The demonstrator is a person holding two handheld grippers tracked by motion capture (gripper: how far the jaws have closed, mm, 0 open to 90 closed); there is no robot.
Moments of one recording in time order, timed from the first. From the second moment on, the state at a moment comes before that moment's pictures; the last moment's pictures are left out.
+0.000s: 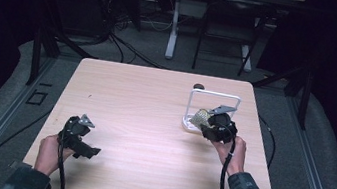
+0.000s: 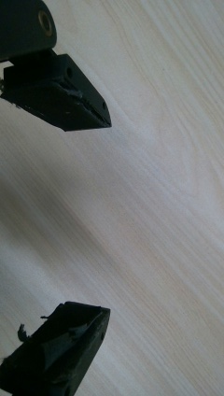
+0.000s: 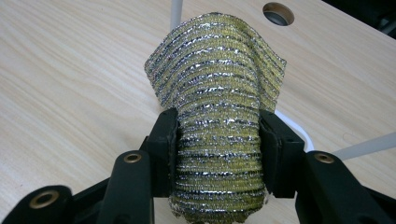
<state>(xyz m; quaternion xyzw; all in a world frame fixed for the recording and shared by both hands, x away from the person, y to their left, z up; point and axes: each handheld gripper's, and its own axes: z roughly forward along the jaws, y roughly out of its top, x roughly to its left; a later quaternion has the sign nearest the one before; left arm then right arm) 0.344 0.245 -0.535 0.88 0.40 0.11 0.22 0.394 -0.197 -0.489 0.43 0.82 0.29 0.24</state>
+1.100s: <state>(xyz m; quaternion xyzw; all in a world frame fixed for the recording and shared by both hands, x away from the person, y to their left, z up) 0.344 0.246 -0.535 0.88 0.40 0.11 0.23 0.433 -0.191 -0.507 0.46 0.81 0.27 0.25</state>
